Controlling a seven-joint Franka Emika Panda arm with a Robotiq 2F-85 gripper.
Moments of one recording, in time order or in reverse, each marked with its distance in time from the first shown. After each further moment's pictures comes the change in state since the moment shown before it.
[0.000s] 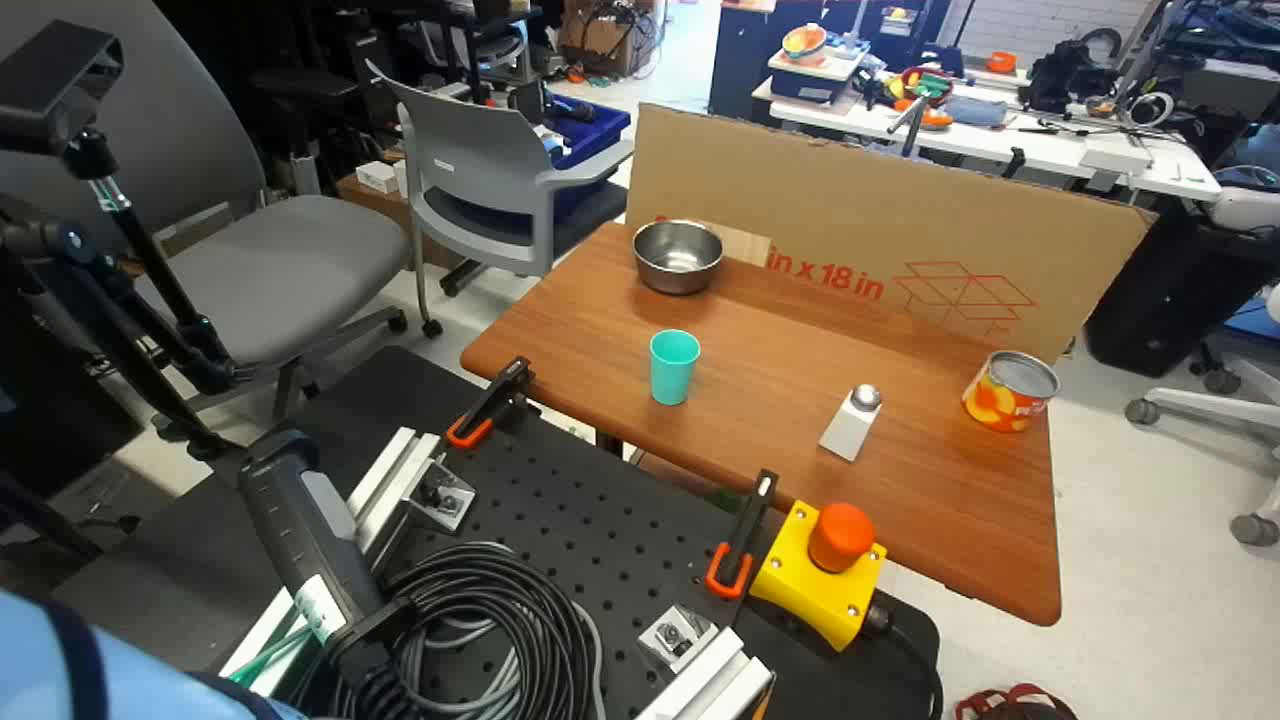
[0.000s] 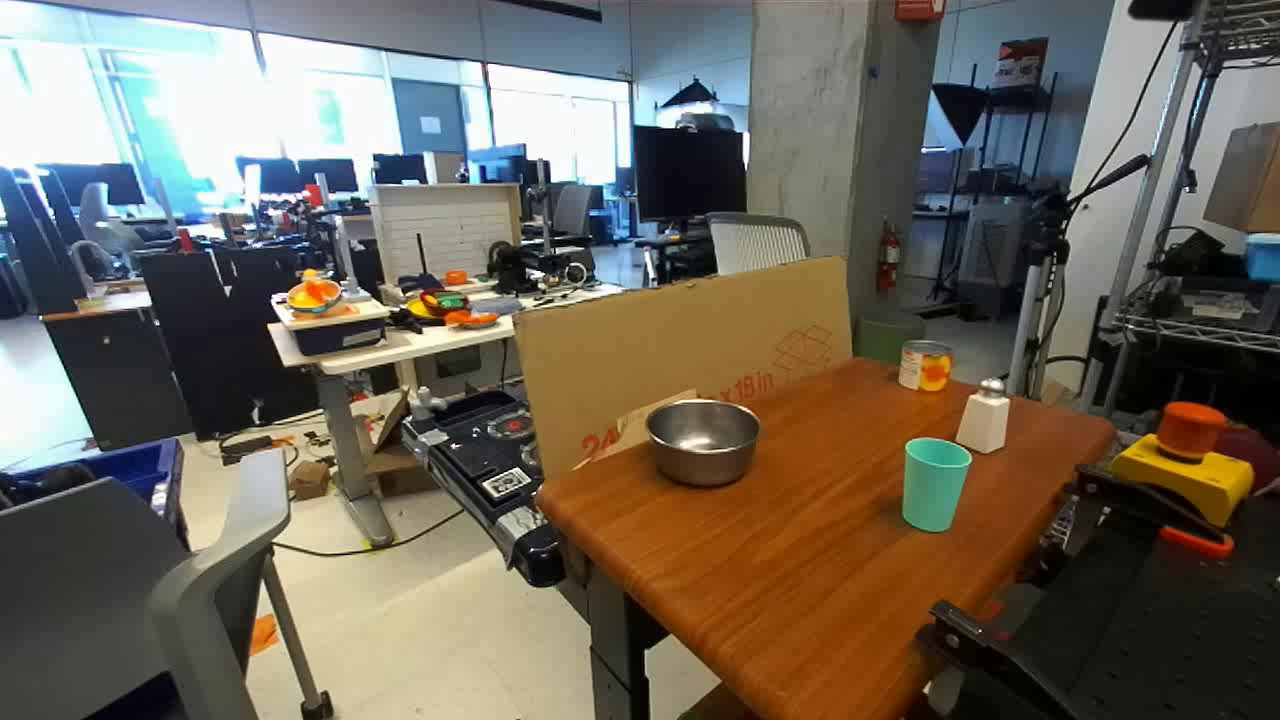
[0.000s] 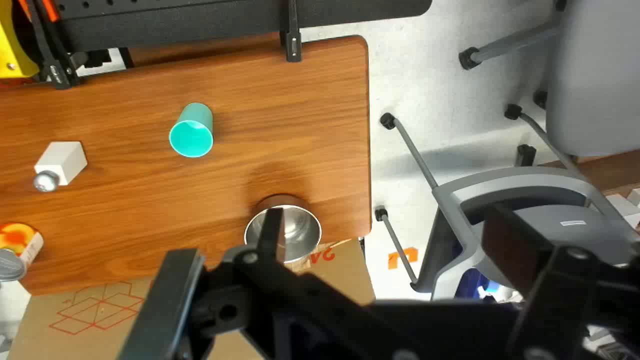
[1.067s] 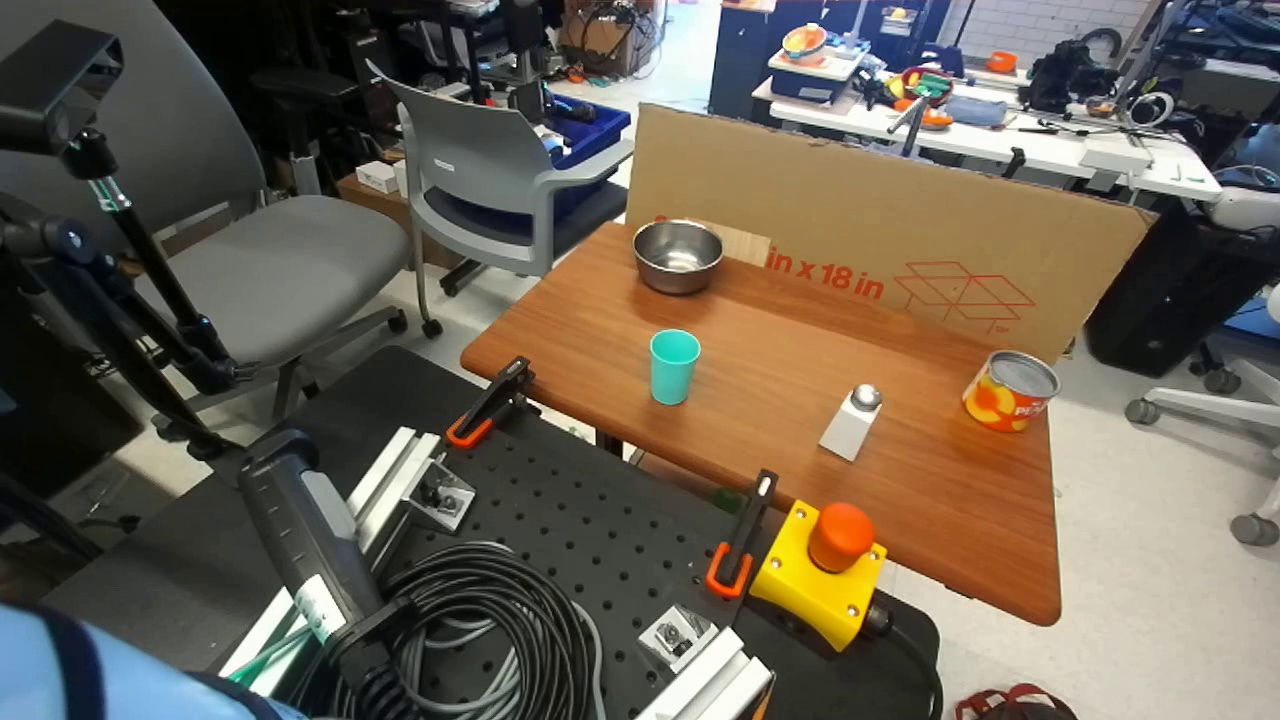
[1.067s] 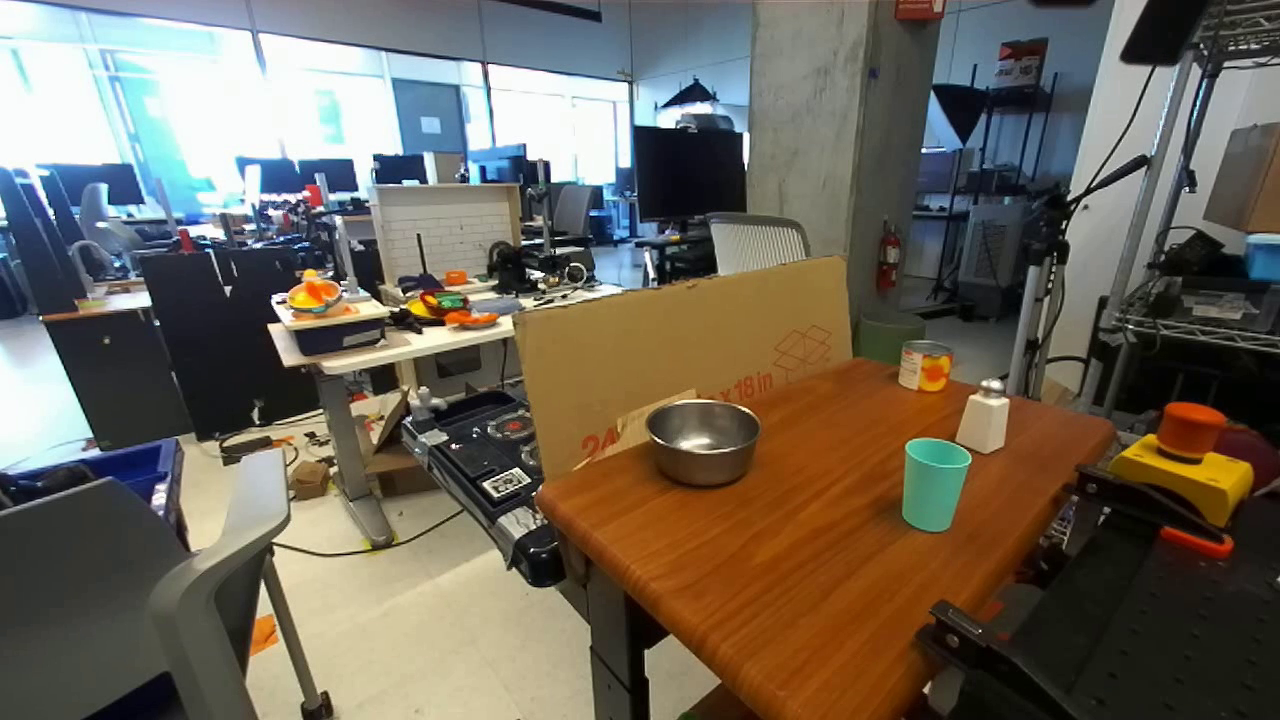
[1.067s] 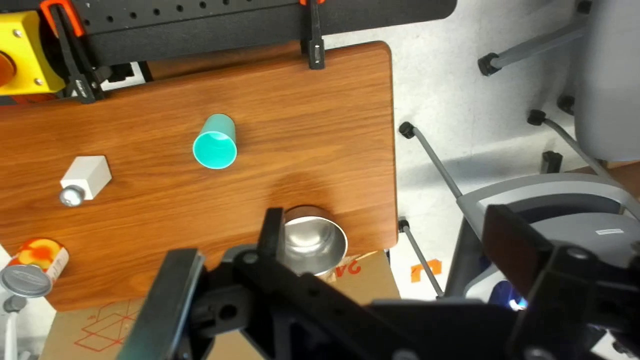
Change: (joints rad) arm -0.046 0.053 -0.003 0.003 -0.024 0.000 0.000
